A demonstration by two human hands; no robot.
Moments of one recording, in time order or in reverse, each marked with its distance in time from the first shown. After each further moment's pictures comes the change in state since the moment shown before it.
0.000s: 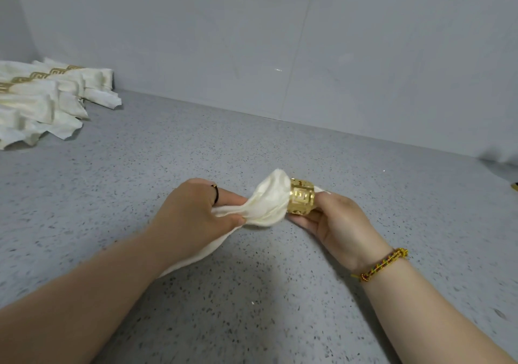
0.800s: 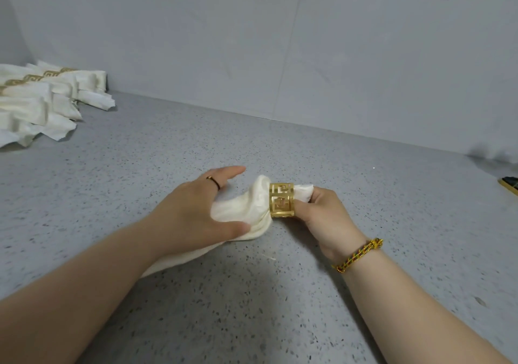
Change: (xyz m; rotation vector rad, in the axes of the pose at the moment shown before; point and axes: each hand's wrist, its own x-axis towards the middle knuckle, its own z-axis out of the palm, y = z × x) left_hand -0.001 0.016 -0.001 0.163 -0.211 -0.005; right_hand 0.005 0.010 -0.001 -0.510 0.120 -0.192
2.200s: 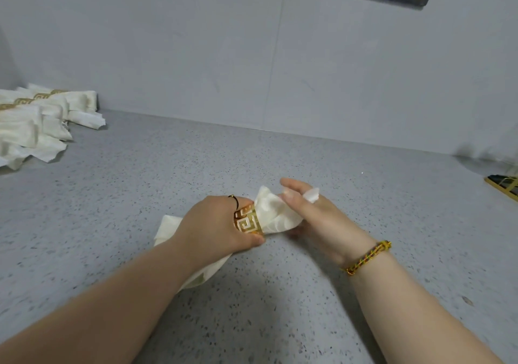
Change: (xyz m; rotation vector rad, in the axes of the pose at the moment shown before) left_hand 0.020 0.021 0.027 -0.042 0.050 -0.041; right_hand -0.012 -0.020 -0.021 0.062 -0.255 0.069
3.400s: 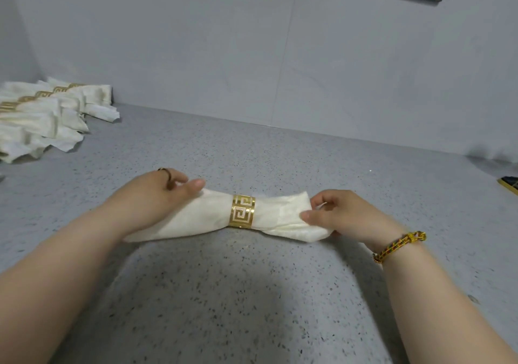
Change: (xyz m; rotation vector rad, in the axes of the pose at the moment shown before) left_hand -0.016 -0.035 -0.062 0.110 0.056 -0.326; right_hand -0.005 -0.004 -0.033 -0.567 0.064 0.069
